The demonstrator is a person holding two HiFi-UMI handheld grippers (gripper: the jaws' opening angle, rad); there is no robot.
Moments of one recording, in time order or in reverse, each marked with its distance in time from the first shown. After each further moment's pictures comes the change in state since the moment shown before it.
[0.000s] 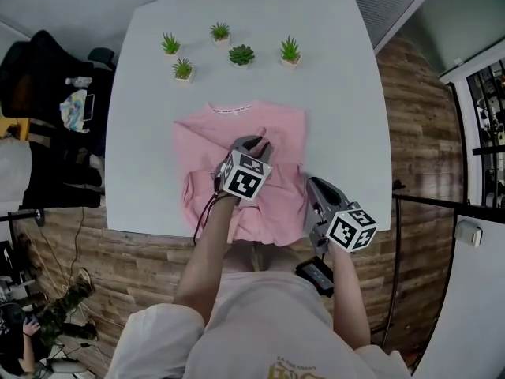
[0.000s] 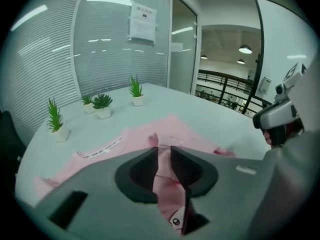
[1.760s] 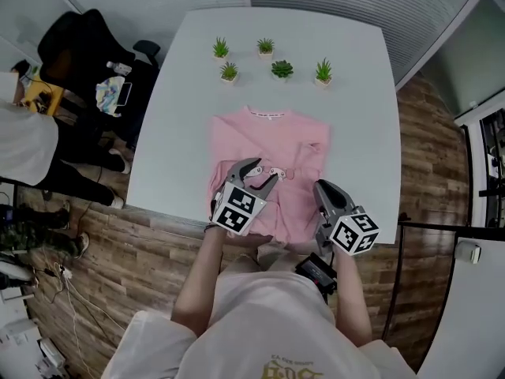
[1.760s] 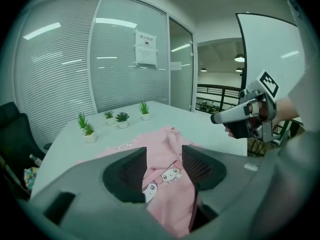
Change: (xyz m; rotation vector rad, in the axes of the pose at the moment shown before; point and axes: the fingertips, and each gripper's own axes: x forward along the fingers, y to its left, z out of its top) left arm -0.142 -0.022 -0.022 0.021 -0.186 0.053; right arm -0.006 0.070 0.006 -0.188 -0.041 0.133
